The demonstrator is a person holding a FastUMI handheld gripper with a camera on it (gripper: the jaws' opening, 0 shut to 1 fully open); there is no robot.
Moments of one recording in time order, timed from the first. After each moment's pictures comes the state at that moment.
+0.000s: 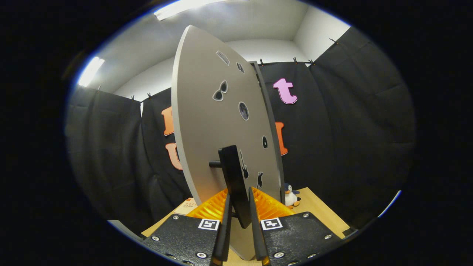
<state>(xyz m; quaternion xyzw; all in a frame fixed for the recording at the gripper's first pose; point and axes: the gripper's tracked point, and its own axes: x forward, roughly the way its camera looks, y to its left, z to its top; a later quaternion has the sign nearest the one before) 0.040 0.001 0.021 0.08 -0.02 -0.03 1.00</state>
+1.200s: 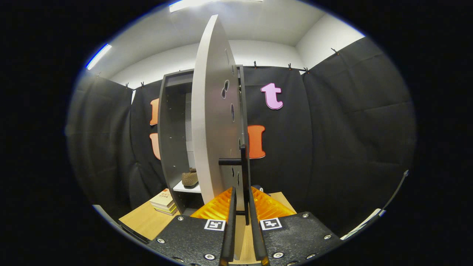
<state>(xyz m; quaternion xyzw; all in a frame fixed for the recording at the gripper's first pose) 0.022 -0.059 0.018 0.02 -0.01 -0.08 1.00</state>
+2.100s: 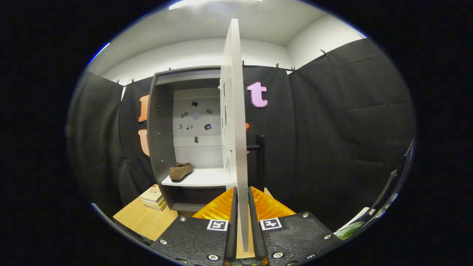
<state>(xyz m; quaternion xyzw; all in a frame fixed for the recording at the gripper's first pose) 0.018 -0.063 0.011 0.02 0.00 -0.13 0.99</state>
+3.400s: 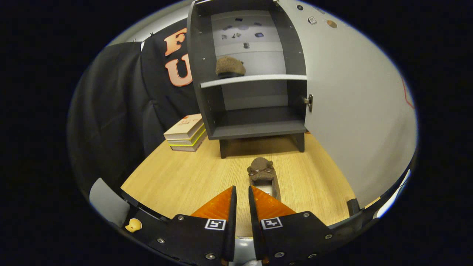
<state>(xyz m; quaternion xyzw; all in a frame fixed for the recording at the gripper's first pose) 0.123 0.131 -0.316 0.05 0.26 0.00 0.96</state>
